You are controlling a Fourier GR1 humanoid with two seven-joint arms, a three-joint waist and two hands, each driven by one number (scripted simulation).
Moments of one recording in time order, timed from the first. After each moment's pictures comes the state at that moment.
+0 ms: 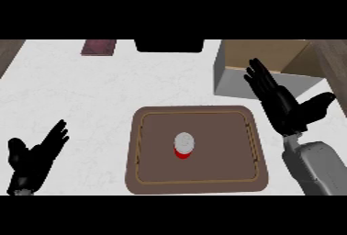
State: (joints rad) left arm 0.07 0.46 -0.10 -1.37 0.31 0.06 0.12; right arm -0.34 -0.37 0.24 -1.45 -0.43 -0.08 0.03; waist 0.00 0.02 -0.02
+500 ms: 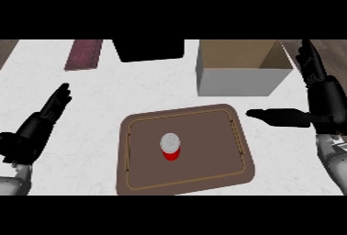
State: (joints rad) left arm -0.09 0.52 -0.13 -1.51 0.18 0.04 -0.03; right arm -0.33 -0.55 0.23 -1.64 -0.07 -0.41 0.17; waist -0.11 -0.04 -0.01
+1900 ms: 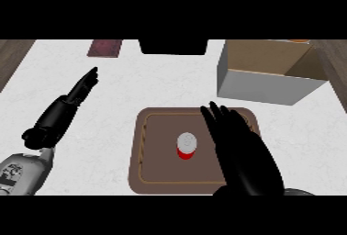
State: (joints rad) left arm -0.25 0.47 -0.21 -1.51 0.10 -0.02 -0.09; right arm -0.55 -0.48 0.83 -2.02 0.51 0.14 1.18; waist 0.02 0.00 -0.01
